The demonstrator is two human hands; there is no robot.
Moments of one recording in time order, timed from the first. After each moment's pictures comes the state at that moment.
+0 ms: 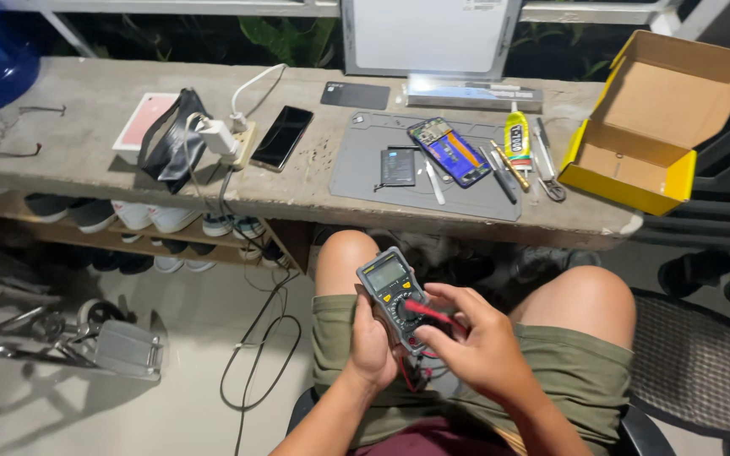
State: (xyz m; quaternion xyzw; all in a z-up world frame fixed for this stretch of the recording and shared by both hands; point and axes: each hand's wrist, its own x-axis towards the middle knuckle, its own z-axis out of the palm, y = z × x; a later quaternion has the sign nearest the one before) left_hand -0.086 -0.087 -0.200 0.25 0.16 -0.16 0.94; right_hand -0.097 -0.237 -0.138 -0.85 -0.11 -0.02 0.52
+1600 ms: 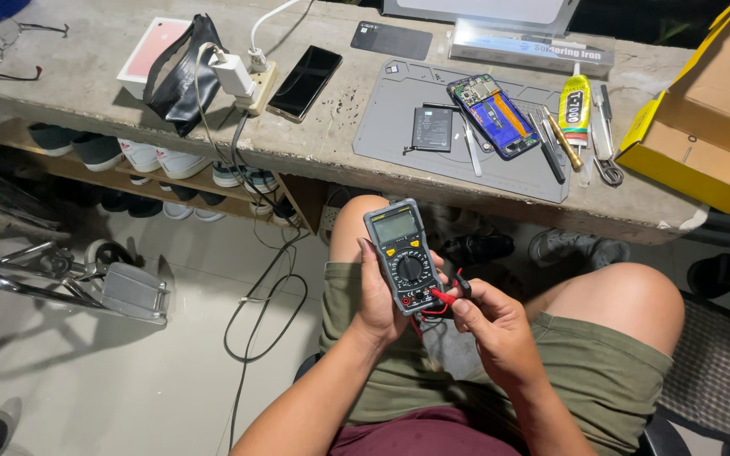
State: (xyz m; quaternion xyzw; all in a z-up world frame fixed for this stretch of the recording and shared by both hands) left_hand -0.062 -0.073 -0.212 0.26 0.07 -0.08 0.96; right_hand -0.087 -0.245 -0.217 -0.61 -0.10 0.08 0.78
